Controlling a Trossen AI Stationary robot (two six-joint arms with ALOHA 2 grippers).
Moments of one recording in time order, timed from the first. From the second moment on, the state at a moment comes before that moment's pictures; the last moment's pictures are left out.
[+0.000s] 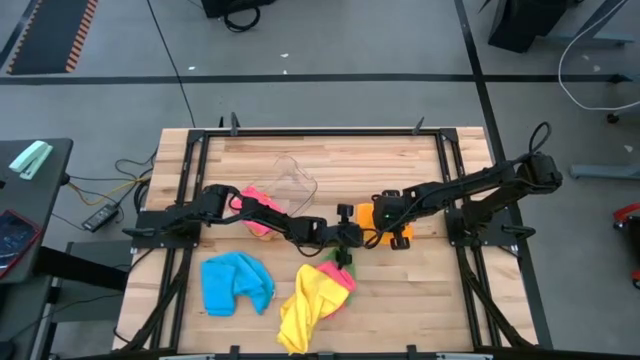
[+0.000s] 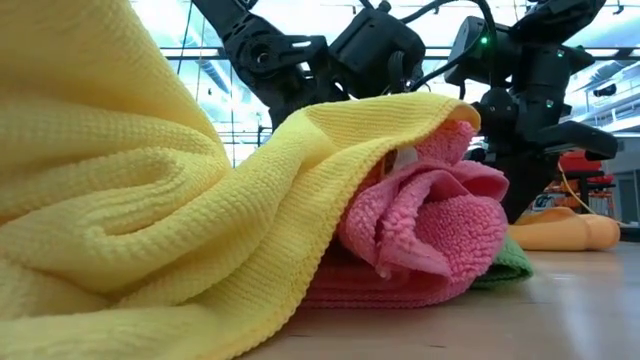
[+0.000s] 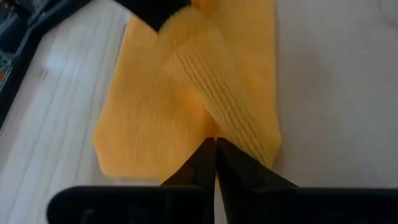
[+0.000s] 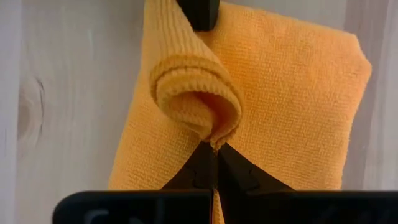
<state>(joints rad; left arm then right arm) -0.13 2.28 1.44 0.18 -0.44 0.30 0.02 1.38 0.66 -0.52 0.03 -0.06</state>
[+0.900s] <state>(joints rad) -0.10 2.28 1.41 0.20 -0.38 0.27 0.00 1.38 0.83 -0.68 0.01 -0.12</state>
